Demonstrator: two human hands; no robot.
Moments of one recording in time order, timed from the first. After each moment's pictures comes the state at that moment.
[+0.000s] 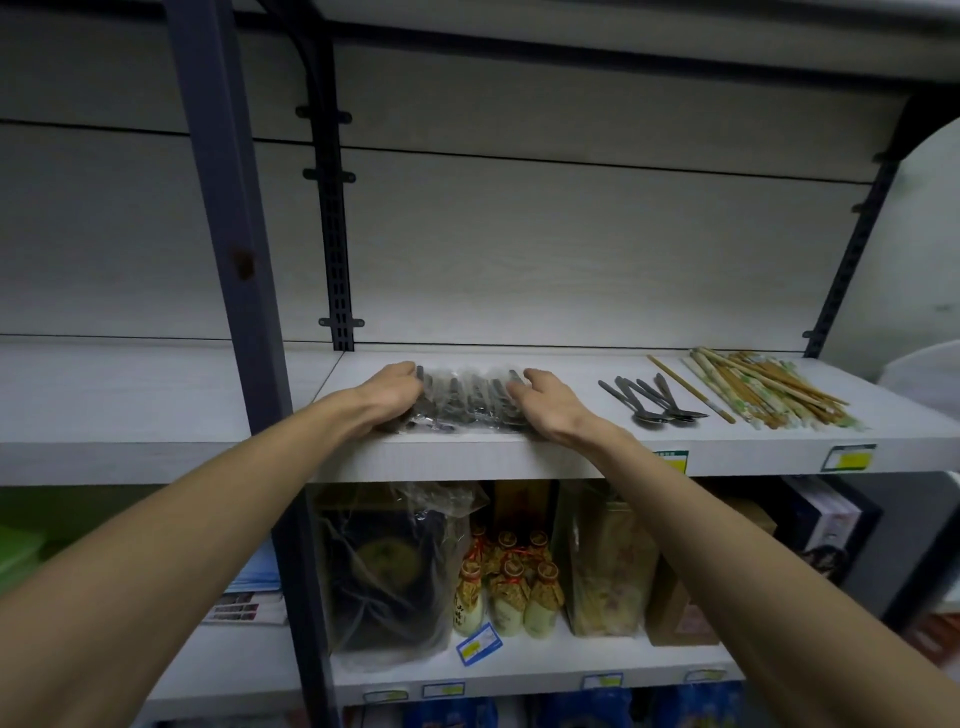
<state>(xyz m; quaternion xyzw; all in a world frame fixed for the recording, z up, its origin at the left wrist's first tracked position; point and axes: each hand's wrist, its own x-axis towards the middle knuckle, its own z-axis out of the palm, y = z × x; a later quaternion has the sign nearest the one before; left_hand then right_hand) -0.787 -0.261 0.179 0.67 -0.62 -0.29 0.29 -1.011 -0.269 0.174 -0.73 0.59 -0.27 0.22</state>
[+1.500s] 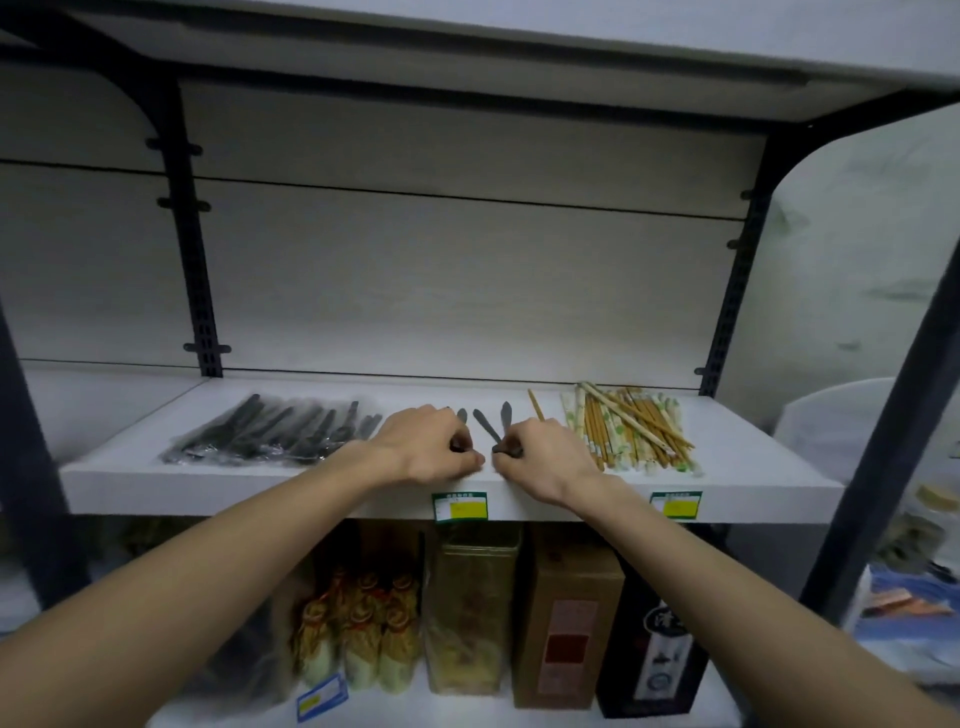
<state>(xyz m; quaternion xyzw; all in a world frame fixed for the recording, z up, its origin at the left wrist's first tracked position) -1.051 -0.277 0.187 0.60 -0.79 0.02 0.10 -1.237 -0.303 0.165 -0.82 0.54 -0.18 -0.01</state>
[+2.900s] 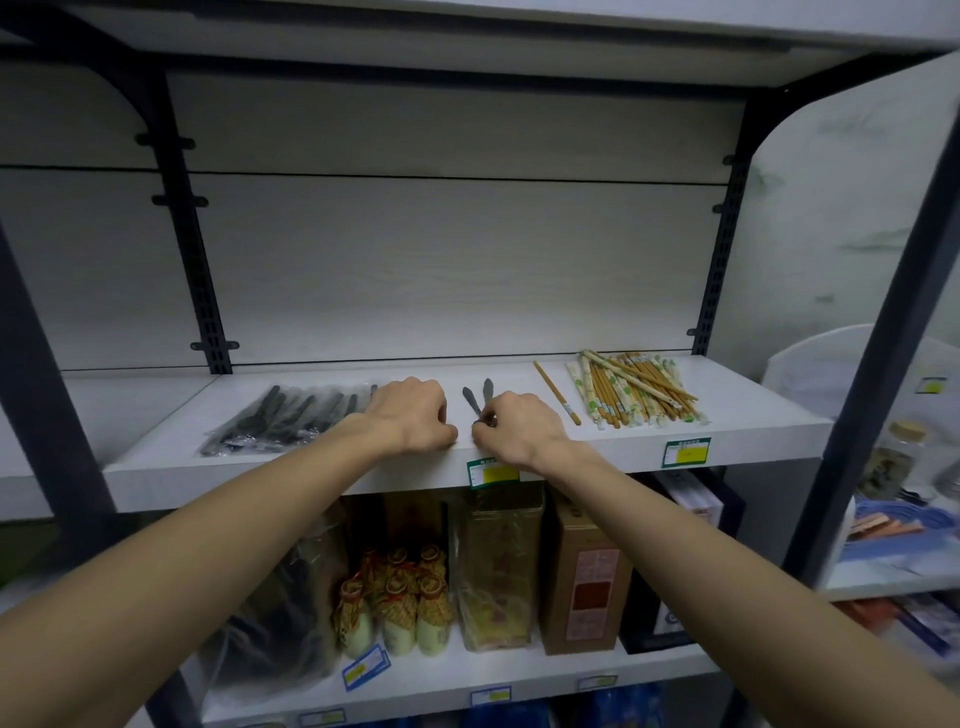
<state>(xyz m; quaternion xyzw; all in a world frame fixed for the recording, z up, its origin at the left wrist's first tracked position) -1.010 -0.264 0.192 0.64 -0.76 0.05 0.08 -1.172 -0.272 0.166 -0.78 0.59 -0.20 0.02</state>
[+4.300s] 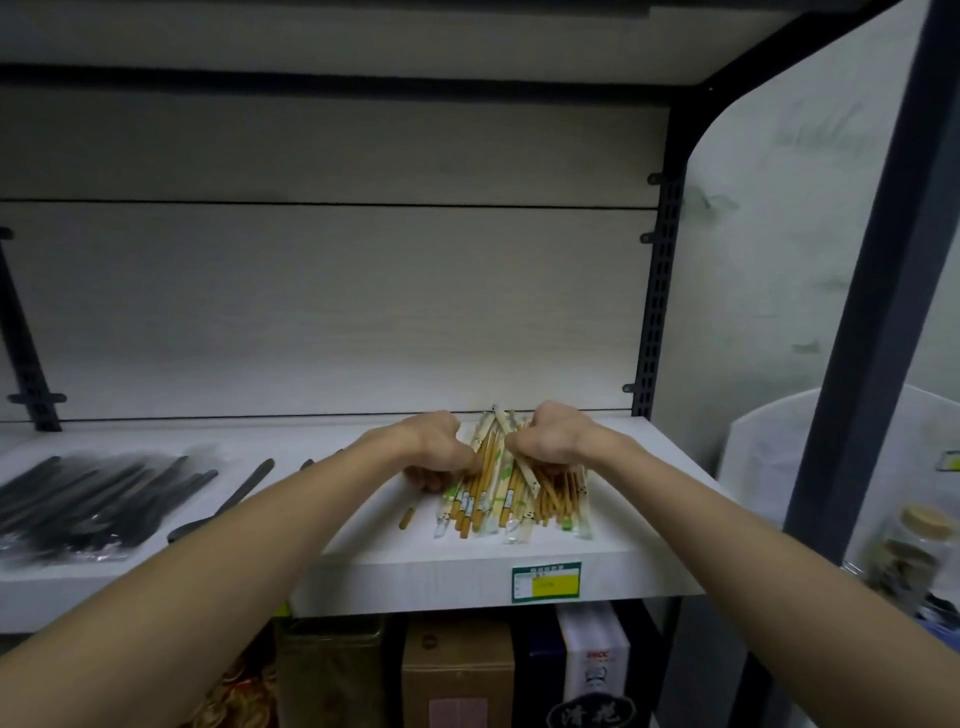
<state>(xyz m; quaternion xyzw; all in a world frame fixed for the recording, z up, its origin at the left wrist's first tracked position) -1.226 -0.414 0.210 0.70 -0.68 -0.21 0.06 -1.402 -0.432 0.210 -0.75 0.62 -0.13 0.19</state>
